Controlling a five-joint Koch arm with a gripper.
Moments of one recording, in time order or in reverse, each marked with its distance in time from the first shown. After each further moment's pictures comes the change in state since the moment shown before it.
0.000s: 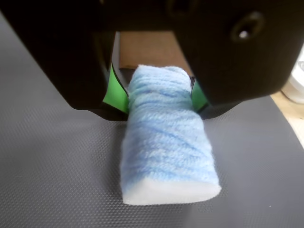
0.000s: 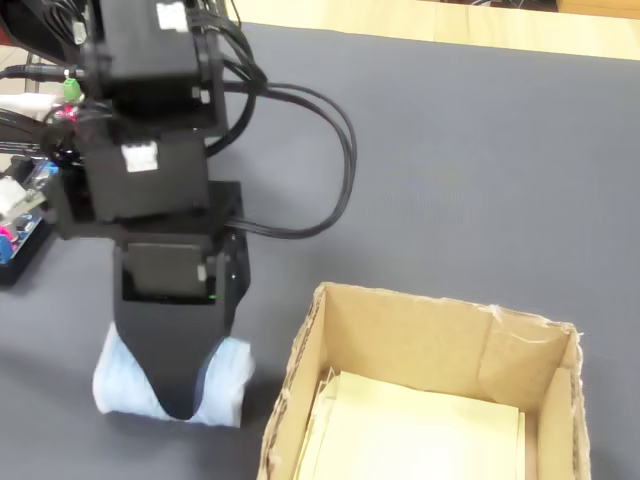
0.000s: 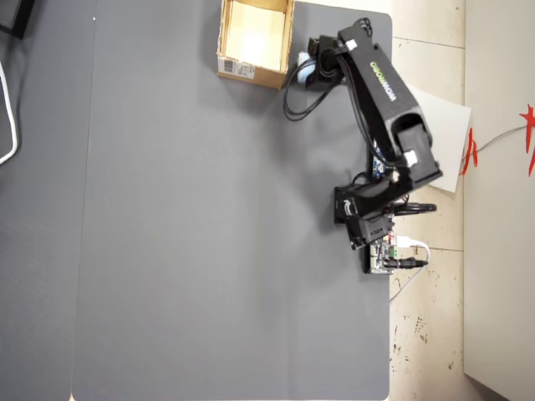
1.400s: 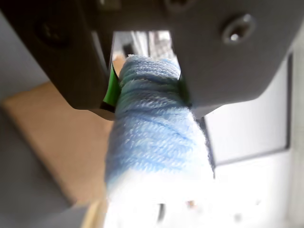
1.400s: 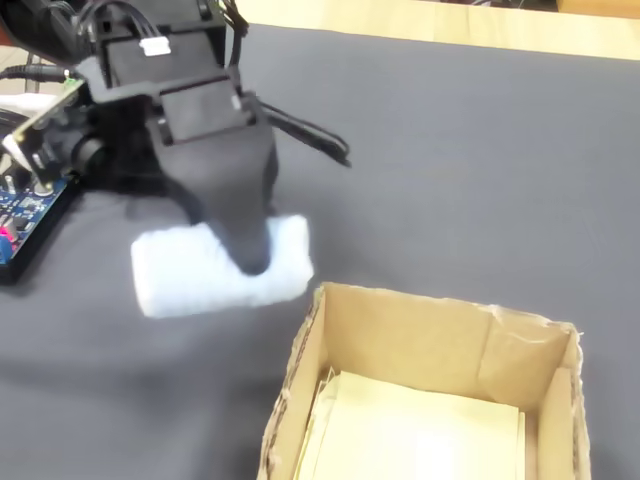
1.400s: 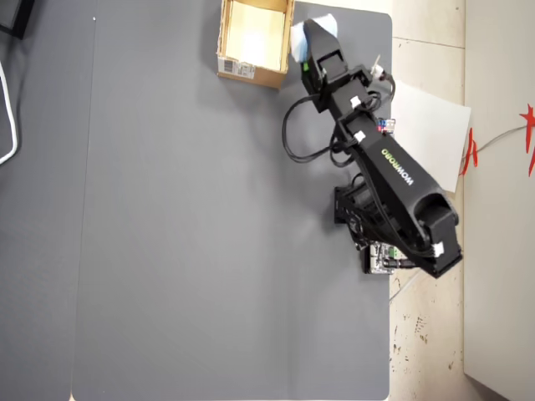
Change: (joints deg) arm -9.7 30.3 38.9 -74.0 17.1
